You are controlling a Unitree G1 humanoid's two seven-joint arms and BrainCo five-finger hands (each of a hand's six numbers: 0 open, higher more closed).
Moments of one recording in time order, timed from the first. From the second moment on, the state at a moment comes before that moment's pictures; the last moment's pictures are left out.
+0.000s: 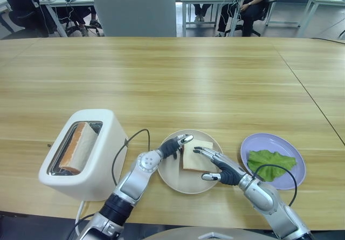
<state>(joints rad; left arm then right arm) -0.13 0.32 -0.40 -0.07 0.21 0.38 -0.32 0.20 -0.43 0.34 -0.10 -0.49 -0.36 0.22</state>
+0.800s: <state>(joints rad) -0.07 0.18 -0.14 -0.73 0.26 0.53 -0.25 0.23 -0.31 0.26 -0.26 -0.08 -0.26 0.29</state>
